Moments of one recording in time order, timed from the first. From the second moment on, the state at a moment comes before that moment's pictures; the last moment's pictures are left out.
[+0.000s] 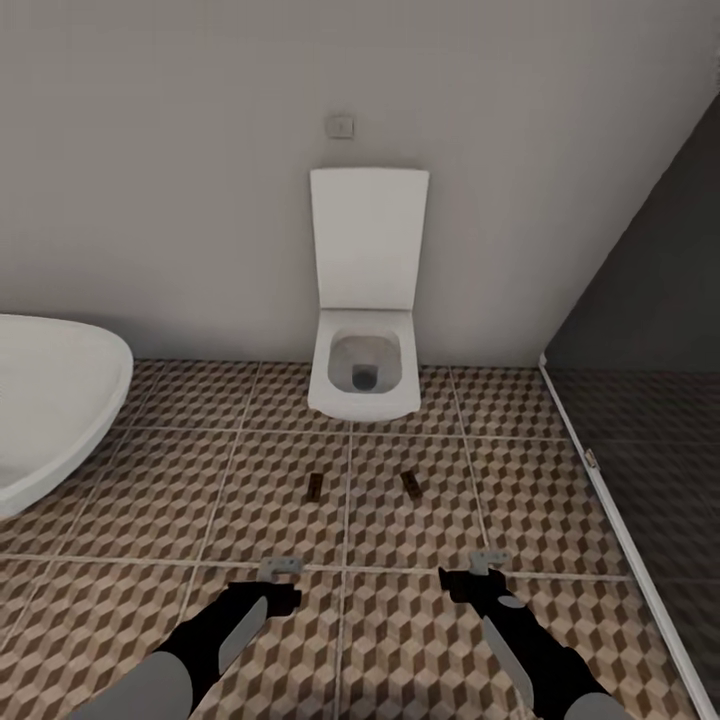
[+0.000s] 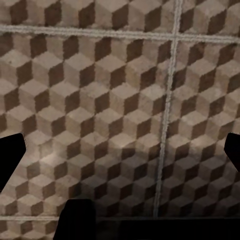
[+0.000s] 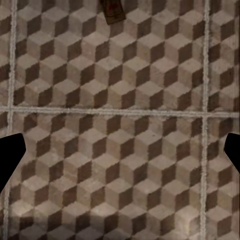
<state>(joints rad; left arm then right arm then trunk) -0.61 0.00 -0.48 -0.50 0.54 0.39 0.22 -0.49 -0.05 0.25 -0.65 -0.26 0.15 -0.10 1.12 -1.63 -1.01</state>
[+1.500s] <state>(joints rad) -0.60 0.04 -0.47 0.03 0.54 -0.17 0.03 -0.49 -0.05 0.26 -0.23 -0.19 -0.30 -0.11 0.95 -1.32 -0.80</state>
